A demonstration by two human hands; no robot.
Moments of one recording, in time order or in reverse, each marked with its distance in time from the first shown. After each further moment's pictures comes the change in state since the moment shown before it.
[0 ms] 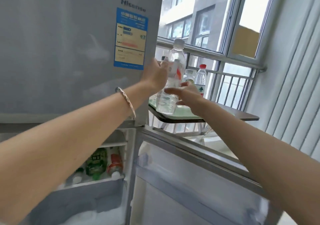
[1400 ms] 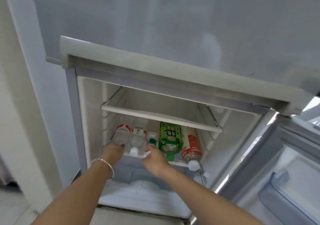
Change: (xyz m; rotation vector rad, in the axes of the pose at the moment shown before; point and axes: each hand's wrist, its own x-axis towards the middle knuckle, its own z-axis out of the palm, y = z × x) left_hand -0.150 -0.542 -0.165 0.094 0.391 -1.204; right_hand -0.035 0.267 0.455 -0.282 -0.725 0.241
